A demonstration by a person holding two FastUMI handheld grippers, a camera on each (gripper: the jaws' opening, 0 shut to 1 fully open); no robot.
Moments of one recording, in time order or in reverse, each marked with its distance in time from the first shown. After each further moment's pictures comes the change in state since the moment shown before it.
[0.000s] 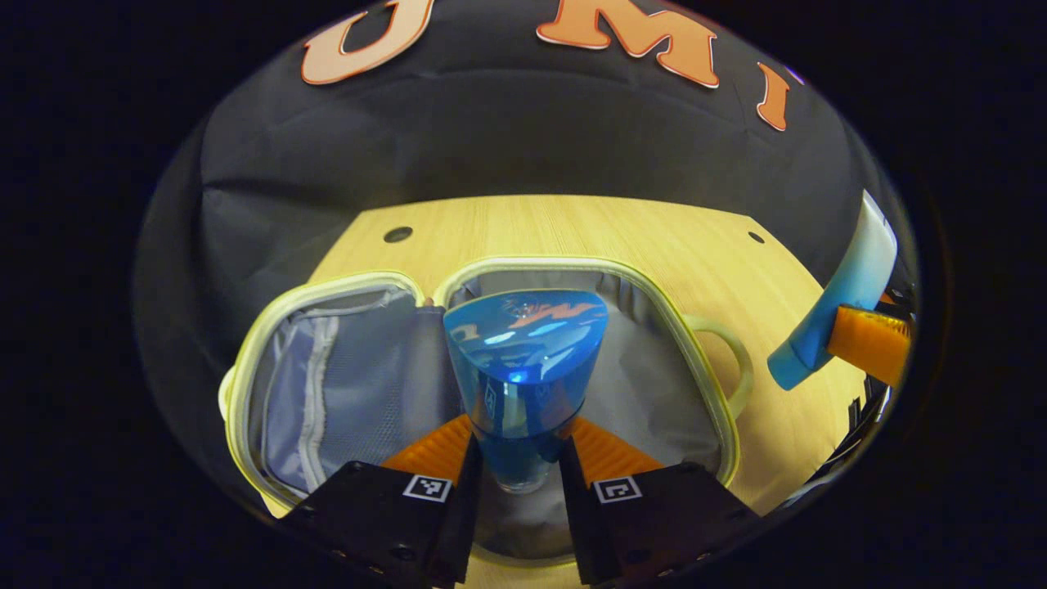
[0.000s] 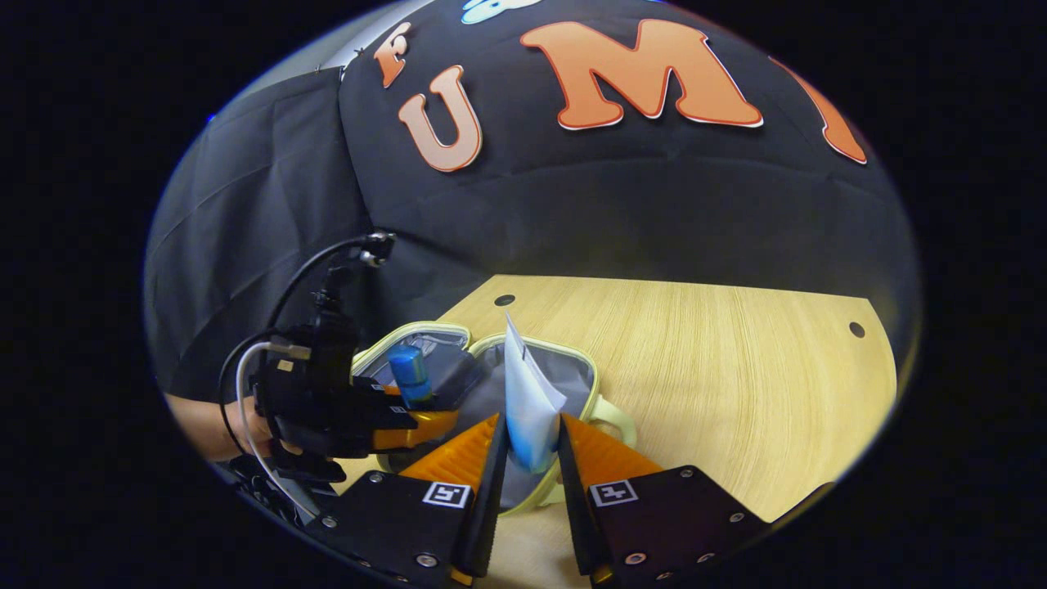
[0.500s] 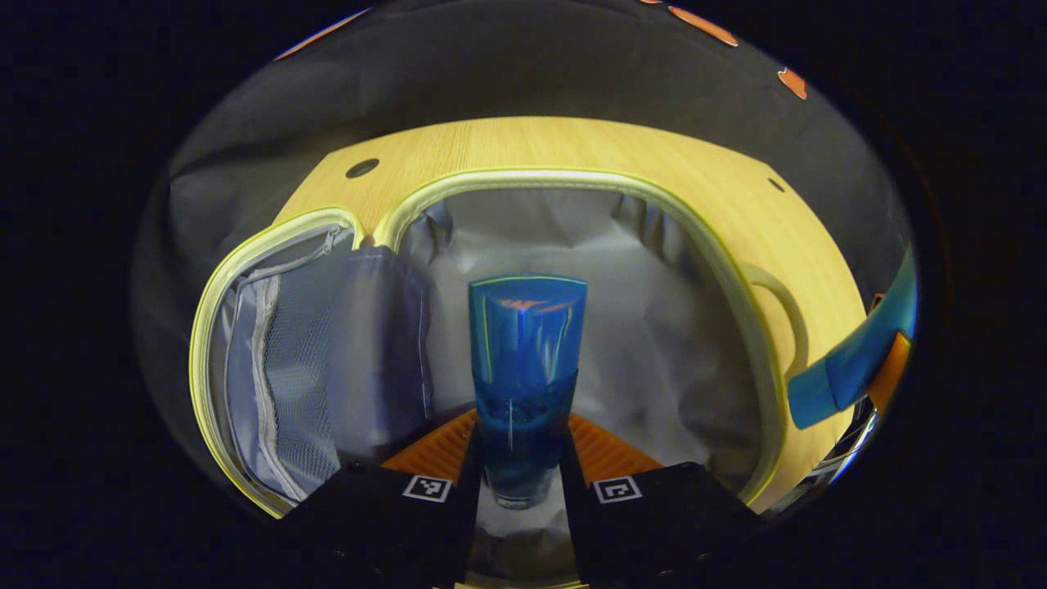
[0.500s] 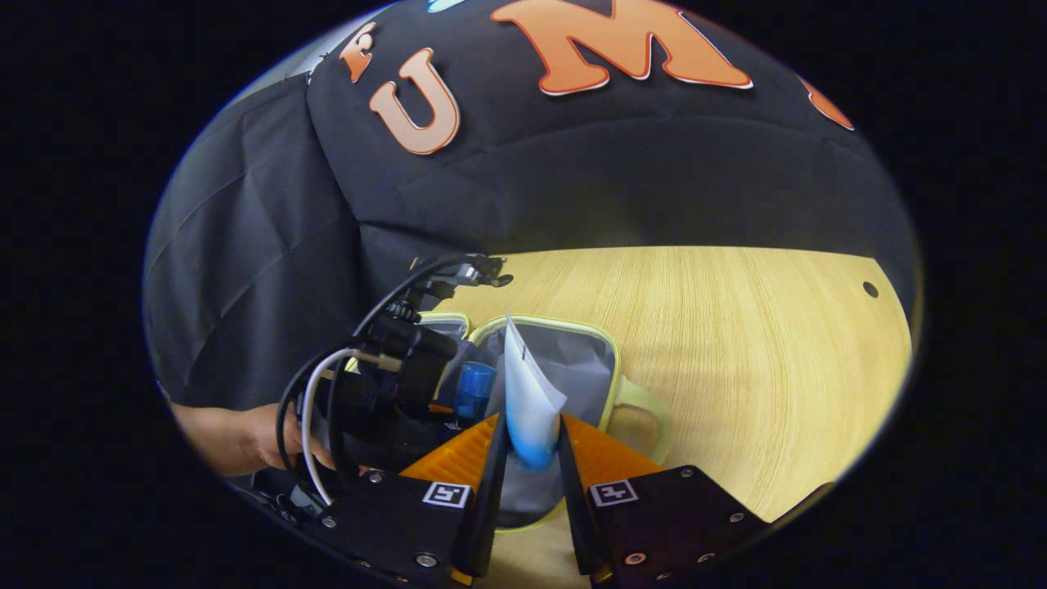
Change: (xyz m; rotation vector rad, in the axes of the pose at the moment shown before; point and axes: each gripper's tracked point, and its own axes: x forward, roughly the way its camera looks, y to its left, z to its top) left arm 0.055 0.000 -0.032 0.018 0.273 0.038; right arm 0.038 0.008 -0.019 0.098 0.089 -0.004
